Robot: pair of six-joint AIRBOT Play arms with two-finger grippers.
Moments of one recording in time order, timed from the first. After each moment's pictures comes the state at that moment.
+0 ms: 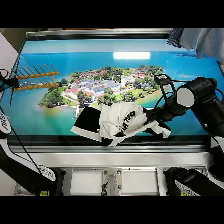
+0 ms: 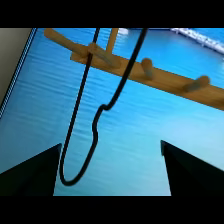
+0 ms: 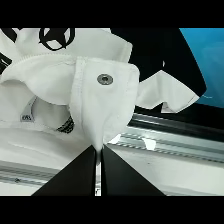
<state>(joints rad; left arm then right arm) 0.49 -1.95 1.87 1.82 -0.96 -1.56 0.45 -1.07 1.24 -1.57 1.60 1.85</state>
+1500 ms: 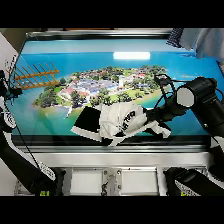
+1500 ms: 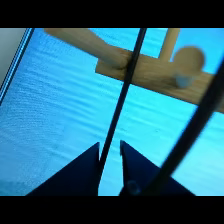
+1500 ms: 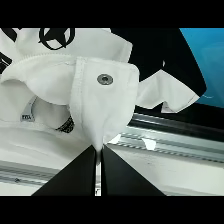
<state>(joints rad) 0.56 -2.20 1.95 1.87 -0.84 -1.58 0.45 -1.07 1.24 -1.57 1.60 1.85</state>
